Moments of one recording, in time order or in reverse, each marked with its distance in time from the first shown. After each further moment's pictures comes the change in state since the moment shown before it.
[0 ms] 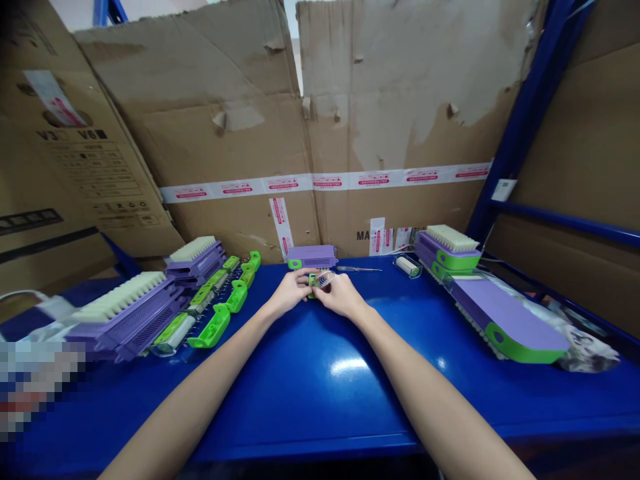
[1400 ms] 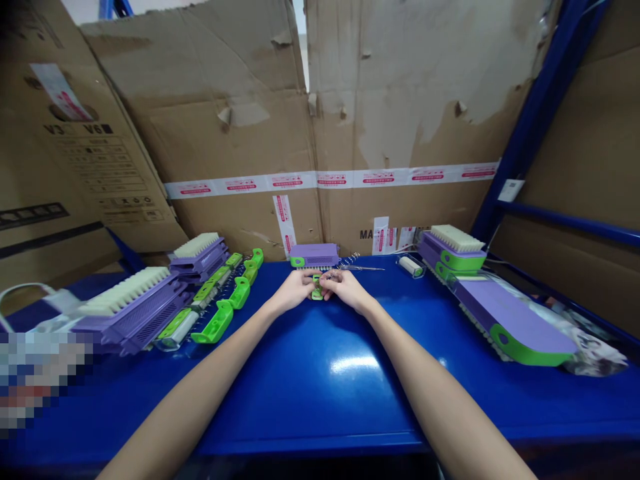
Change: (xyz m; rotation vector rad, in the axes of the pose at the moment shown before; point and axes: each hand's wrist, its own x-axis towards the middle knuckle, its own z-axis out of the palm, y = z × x) left_hand 0.001 -0.001 0.000 0.082 -0.046 -0.017; right_hand 0.004 0.007 -0.002 0.734 -0.153 0.385
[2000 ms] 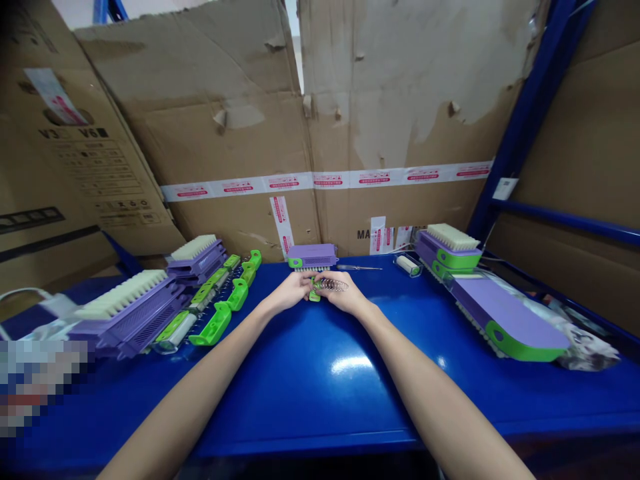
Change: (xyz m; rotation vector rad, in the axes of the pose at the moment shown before) left_hand 0.004 -0.005 -0.004 -0.075 -0.131 0.005; right_hand 0.003 0.015 -0.003 -0.401 0.084 -0.267
